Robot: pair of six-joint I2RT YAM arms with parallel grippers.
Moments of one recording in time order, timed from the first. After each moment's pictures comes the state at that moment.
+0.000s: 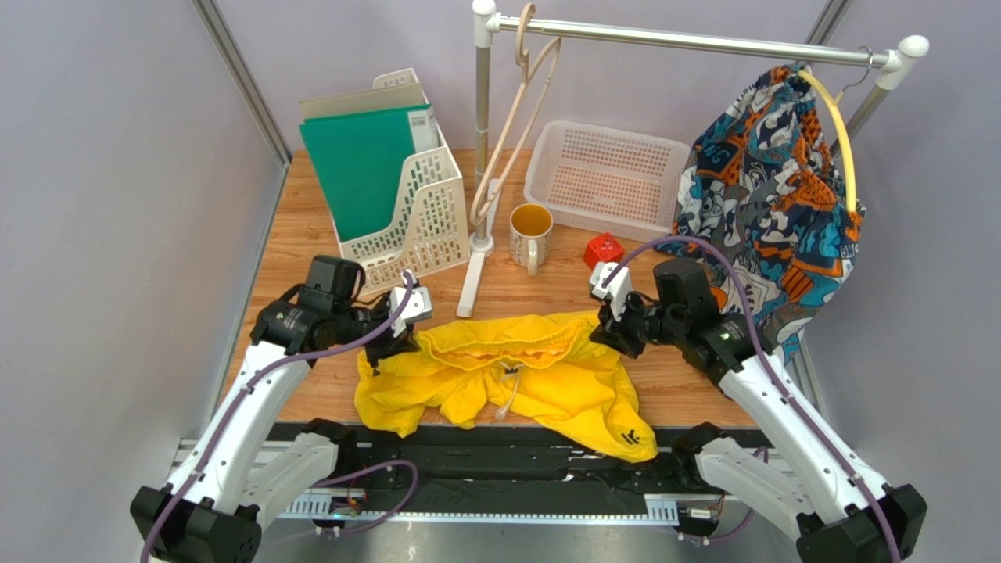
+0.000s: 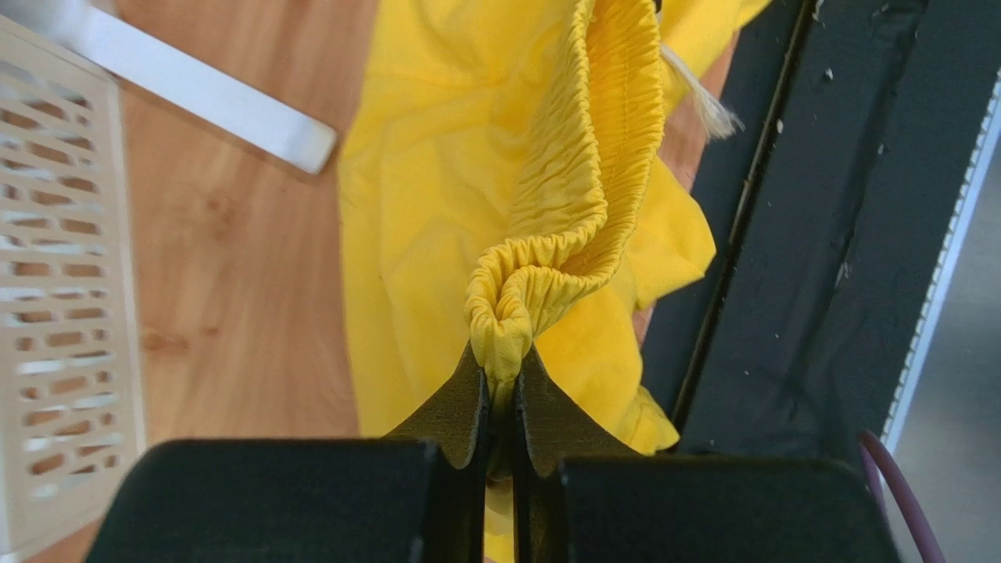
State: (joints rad) left arm -0.28 0.88 0.93 -0.98 0.69 0.78; right arm 0.45 0.86 0.84 -0.69 -0.49 -0.44
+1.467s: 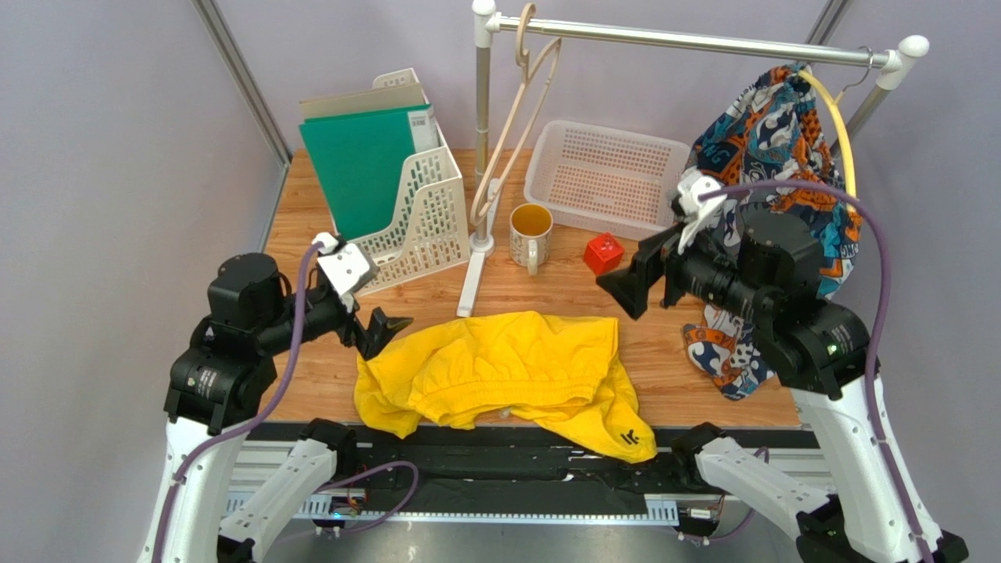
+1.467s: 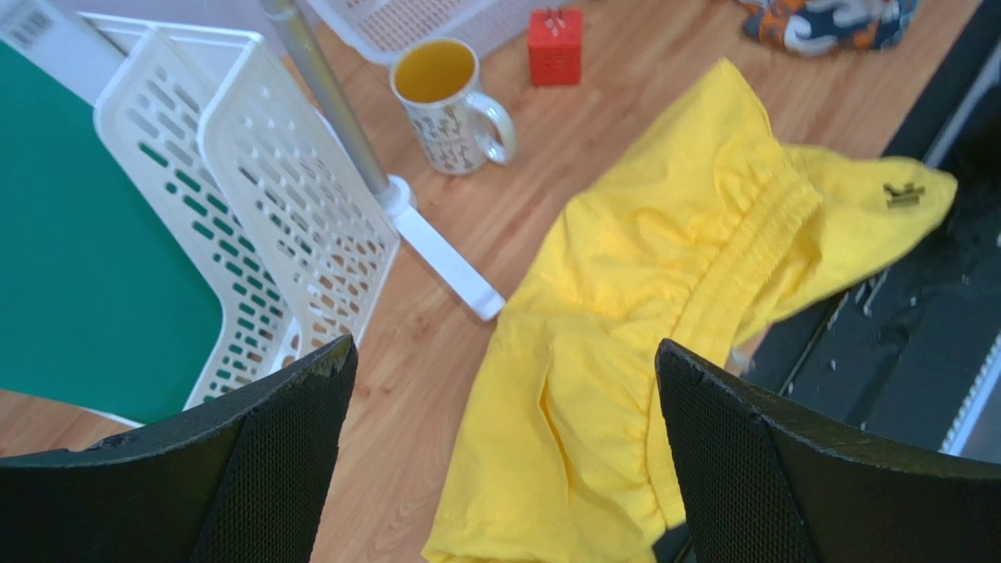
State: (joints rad) left arm -0.28 0.70 1.23 -0.91 0.58 0.36; right arm 0.45 0.89 1.42 -0.85 -0.34 -0.01
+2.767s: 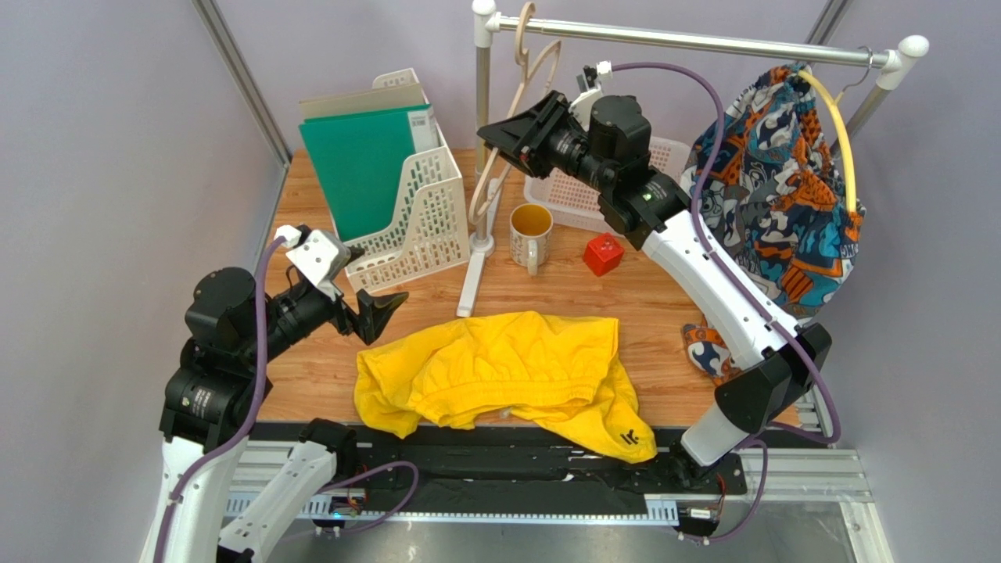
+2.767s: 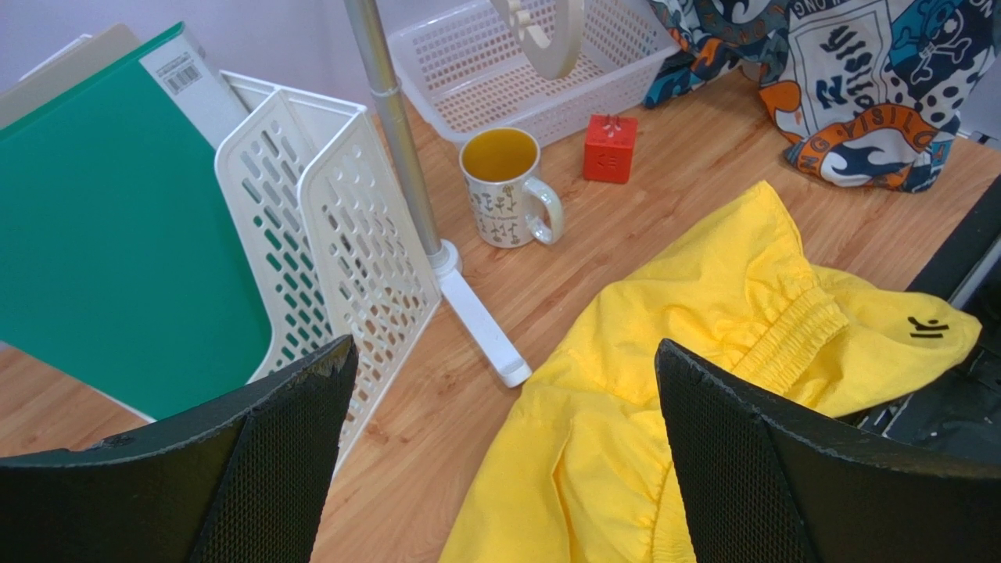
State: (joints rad) left arm -0.28 0.64 1.19 -0.70 0.46 0.16; right arm 0.59 1.60 1.77 -0.19 -0.23 1.13
